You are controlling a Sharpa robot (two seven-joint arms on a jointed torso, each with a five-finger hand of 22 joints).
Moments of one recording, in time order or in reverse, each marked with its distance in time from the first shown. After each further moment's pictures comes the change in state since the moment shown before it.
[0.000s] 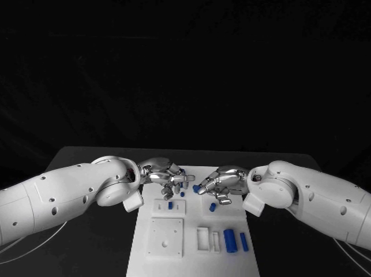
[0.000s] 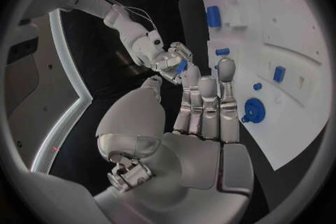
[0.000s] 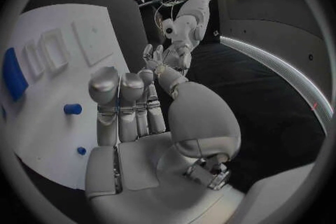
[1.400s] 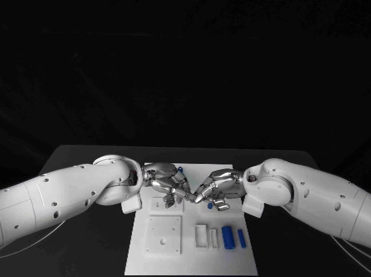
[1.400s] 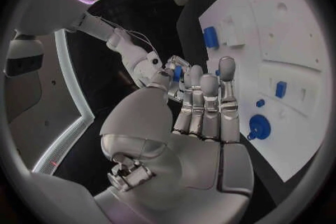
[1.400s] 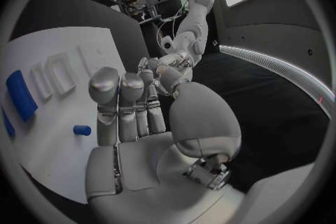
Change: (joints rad) left arm 0.000 0.020 -0.002 0.008 -0.131 0.117 0.037; left_hand 0.139 0.089 0.056 -0.168 0.041 -0.008 0.010 -0.027 -0.121 -0.040 0.014 -0.031 -0.029 -0.059 0.013 0.000 -0.029 0.000 -0.009 0.020 -0.089 0.000; right arm 0.001 0.007 -0.006 0.004 0.022 0.132 -0.049; right_hand -0.013 -0.005 0.001 -0.010 0.000 0.002 -0.003 0.001 0.057 0.001 0.002 0.000 0.002 0.000 0.000 0.000 0.001 0.000 -0.004 -0.004 0.000 0.000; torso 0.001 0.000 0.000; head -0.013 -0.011
